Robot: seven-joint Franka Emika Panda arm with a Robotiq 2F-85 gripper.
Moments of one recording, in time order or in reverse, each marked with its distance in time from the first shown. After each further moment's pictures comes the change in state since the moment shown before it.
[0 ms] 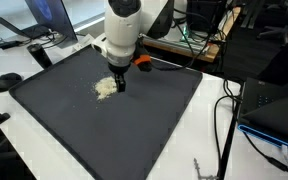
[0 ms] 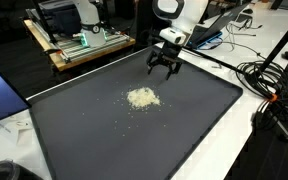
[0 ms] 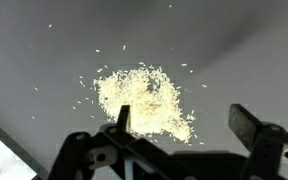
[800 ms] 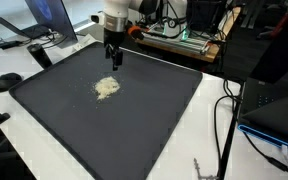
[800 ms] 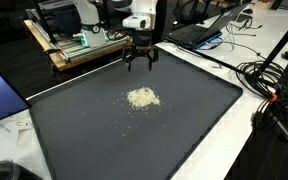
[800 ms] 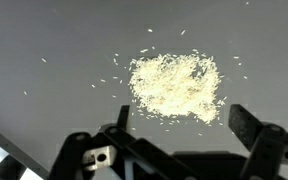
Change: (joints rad) arm -0.157 -0.326 -0.047 -0.474 -0.081 0.491 -0.291
